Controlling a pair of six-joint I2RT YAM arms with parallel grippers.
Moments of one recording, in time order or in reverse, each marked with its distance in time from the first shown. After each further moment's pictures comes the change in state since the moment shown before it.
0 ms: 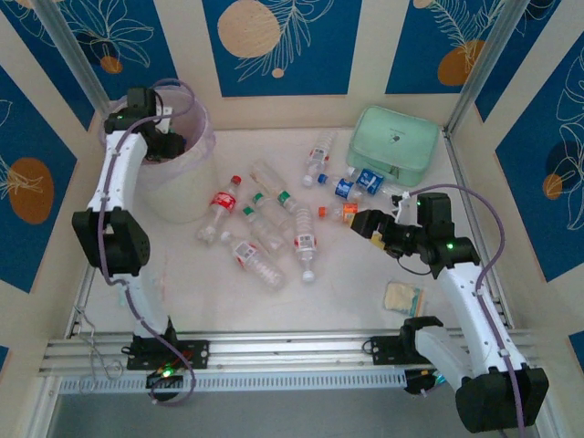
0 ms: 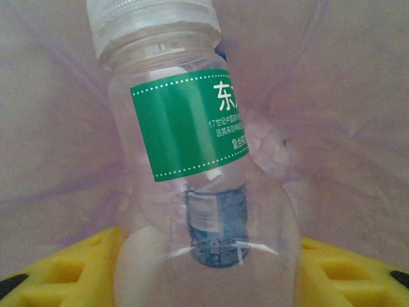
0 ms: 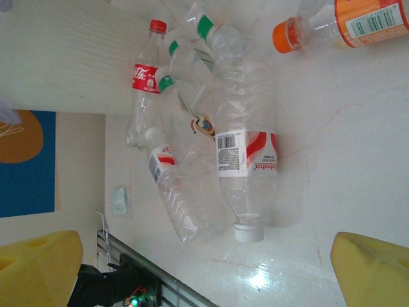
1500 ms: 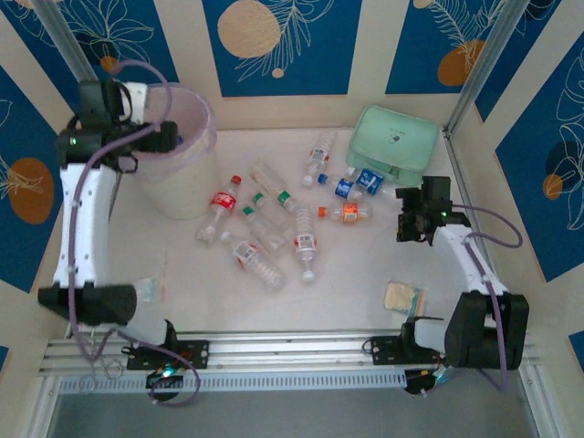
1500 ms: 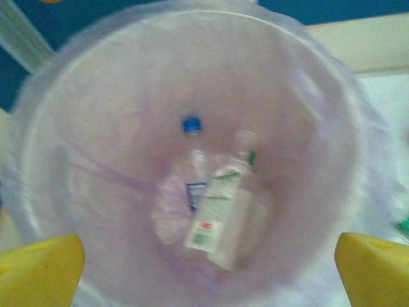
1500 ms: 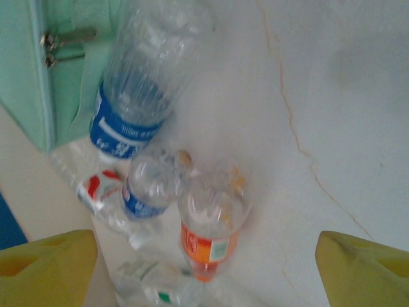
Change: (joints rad) left arm -0.073 -0.473 -0.076 -0.050 0.012 0.014; right arm -0.148 0.373 0.044 0.222 0.530 0.883
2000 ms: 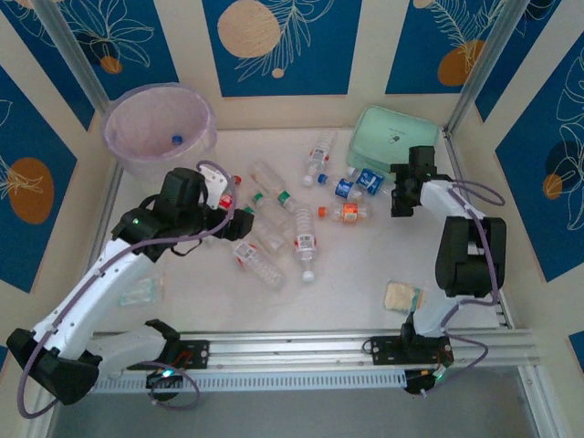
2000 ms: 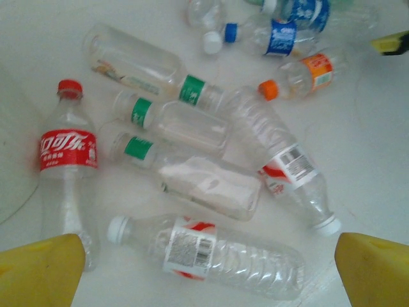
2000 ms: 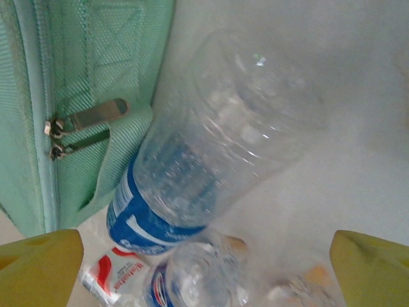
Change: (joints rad) left arm -0.523 -0.401 -0.720 0.270 0.075 -0.226; right arm 0.009 0.467 0.337 0.050 0.066 0.032
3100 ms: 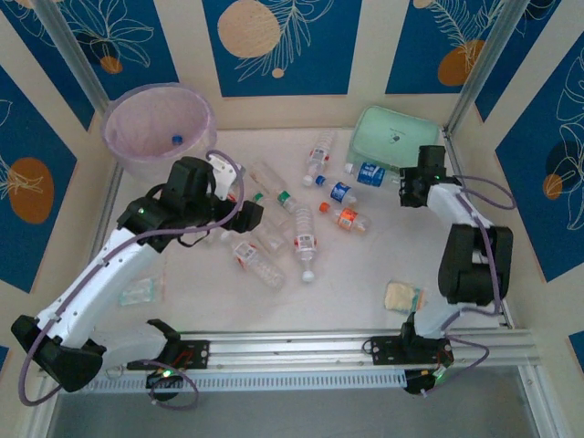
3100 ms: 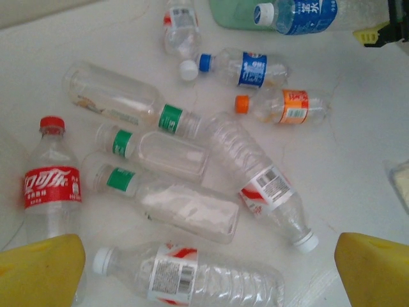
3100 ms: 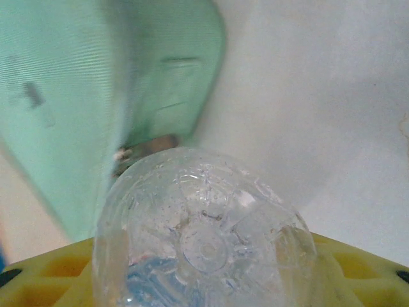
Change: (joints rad) left arm -0.038 0.093 0.136 -0.007 0.012 0.010; right arm -0.052 -0.132 -0.054 0.050 0.029 -0.106
